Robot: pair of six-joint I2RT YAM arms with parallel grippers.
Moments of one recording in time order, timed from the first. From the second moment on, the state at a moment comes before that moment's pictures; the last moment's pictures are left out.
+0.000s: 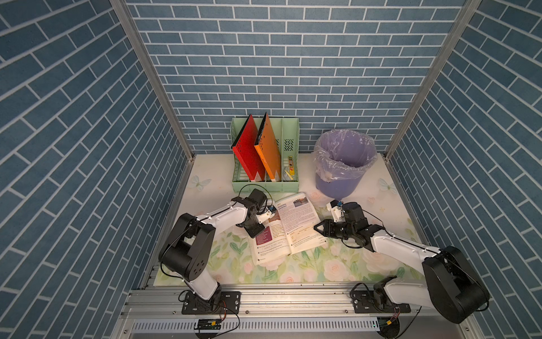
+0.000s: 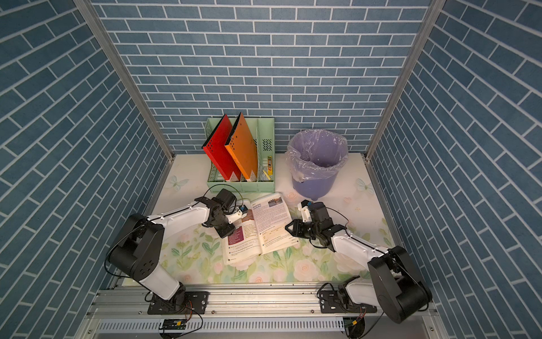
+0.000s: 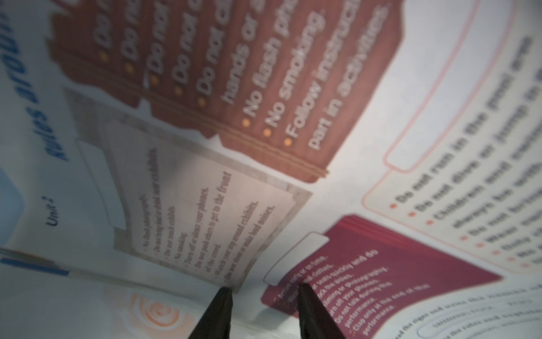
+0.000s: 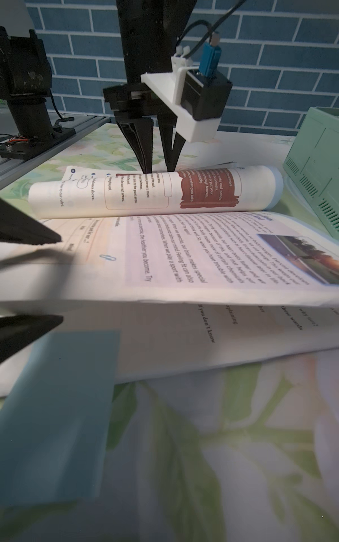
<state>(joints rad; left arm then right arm) -0.48 1.64 0.96 -0.71 0.02 0.43 0.52 1.27 0.51 -0.03 -0.48 0.61</state>
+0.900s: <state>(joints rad) -0.08 1.41 1.13 -0.89 0.15 0.51 1.04 1.50 0.91 0.00 -0.33 0.64</state>
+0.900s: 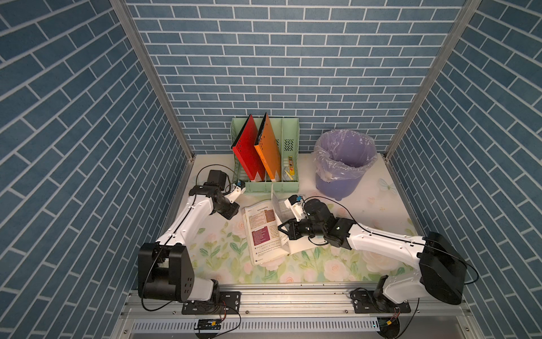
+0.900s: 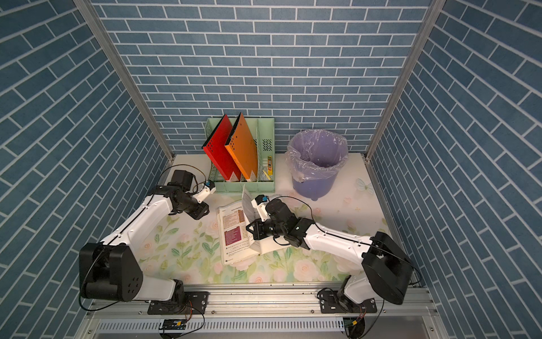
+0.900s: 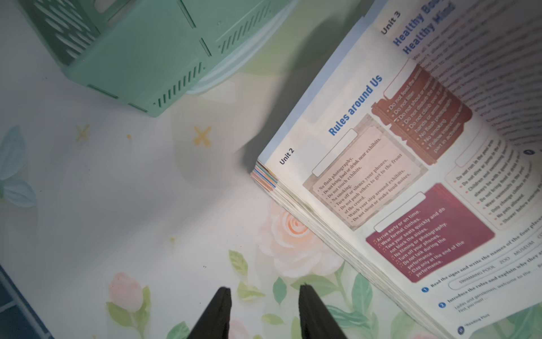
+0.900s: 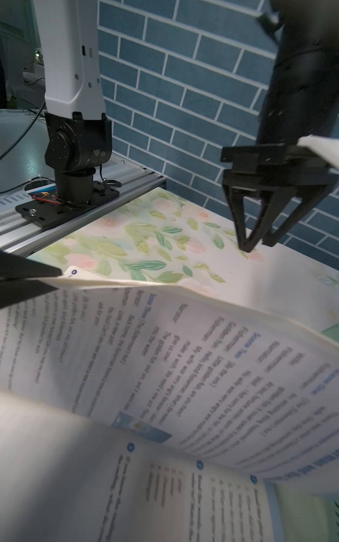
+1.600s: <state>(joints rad) -0.26 1.50 1.05 -0.84 0.25 0.44 1.18 1.79 1.13 -0.05 -0.31 0.57</state>
